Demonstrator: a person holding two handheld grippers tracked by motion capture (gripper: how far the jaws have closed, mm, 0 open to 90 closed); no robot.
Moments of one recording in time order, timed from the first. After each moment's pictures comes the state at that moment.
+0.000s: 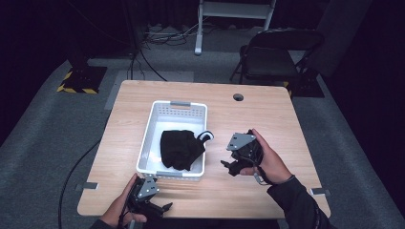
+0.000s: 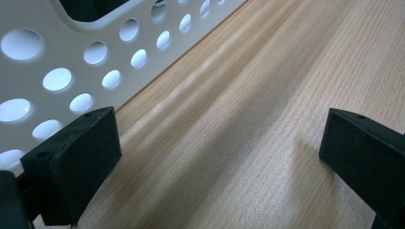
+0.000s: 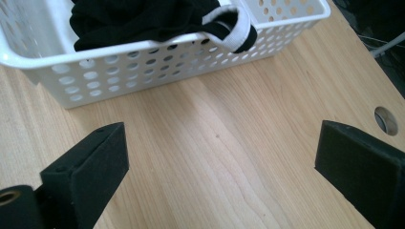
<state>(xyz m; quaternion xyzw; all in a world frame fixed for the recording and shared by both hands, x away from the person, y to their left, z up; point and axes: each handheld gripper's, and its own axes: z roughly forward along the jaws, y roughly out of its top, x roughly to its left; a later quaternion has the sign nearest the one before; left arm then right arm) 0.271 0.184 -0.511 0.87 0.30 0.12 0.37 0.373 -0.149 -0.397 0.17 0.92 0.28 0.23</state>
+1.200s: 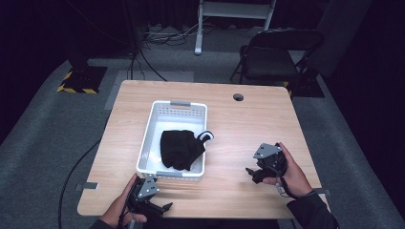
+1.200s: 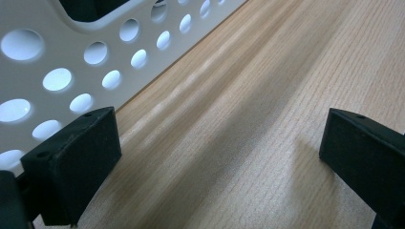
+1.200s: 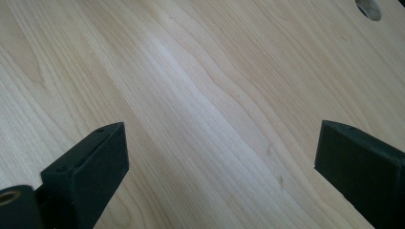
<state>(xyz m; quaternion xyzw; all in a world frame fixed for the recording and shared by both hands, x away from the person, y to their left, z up) 0.271 0.184 -0.511 0.87 0.30 0.12 0.37 0.366 -0.231 -0.446 0.26 0.90 0.25 0.24</state>
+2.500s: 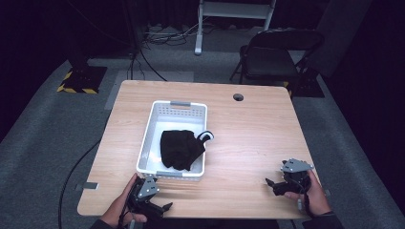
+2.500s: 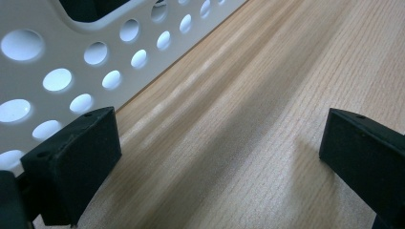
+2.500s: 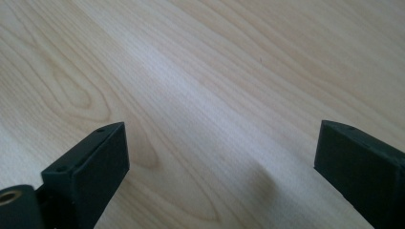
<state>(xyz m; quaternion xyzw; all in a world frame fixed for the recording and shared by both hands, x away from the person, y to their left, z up) 0.271 0.184 -0.511 0.87 0.30 0.12 0.37 0.334 -0.313 -0.490 0.35 0.86 0.30 0.23</state>
